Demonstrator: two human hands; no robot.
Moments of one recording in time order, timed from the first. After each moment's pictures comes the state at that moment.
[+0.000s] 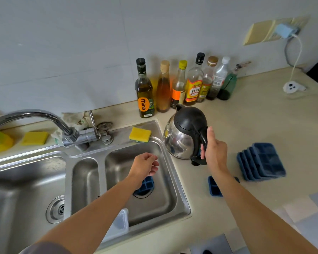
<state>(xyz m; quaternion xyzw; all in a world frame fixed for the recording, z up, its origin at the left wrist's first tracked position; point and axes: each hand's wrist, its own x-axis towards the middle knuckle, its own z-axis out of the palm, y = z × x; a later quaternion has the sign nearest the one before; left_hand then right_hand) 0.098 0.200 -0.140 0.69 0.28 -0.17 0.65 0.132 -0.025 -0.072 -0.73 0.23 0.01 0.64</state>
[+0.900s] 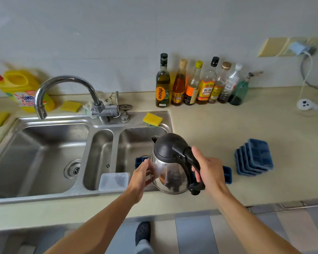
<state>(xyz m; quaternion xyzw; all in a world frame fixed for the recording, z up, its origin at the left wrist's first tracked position) -0.061 0.155 -0.141 0.57 0.33 -0.08 0.75 -0.008 -0.047 -0.033 -0.78 0.09 0.14 0.61</state>
